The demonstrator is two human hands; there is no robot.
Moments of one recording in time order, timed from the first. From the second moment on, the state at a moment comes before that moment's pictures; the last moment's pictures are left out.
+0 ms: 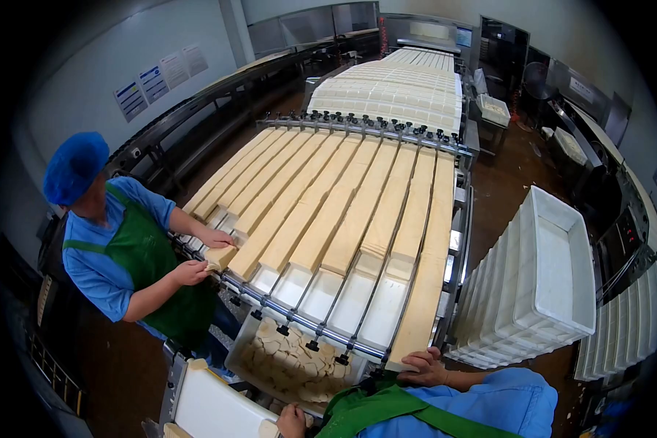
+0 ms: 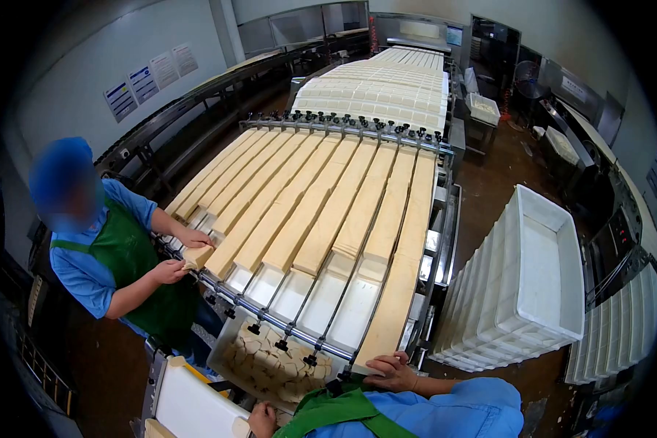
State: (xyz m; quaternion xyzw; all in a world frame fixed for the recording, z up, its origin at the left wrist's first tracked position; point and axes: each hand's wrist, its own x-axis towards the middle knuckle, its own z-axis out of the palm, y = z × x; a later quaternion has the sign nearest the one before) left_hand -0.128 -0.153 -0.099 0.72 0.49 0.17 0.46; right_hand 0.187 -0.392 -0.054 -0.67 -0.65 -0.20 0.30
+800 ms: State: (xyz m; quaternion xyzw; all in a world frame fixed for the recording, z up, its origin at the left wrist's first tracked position) left_hand -0.164 -0.126 -0.204 0.88 0.39 0.18 0.17; right_hand 0.186 -0.391 -0.054 -0.69 -0.62 -0.22 0.30
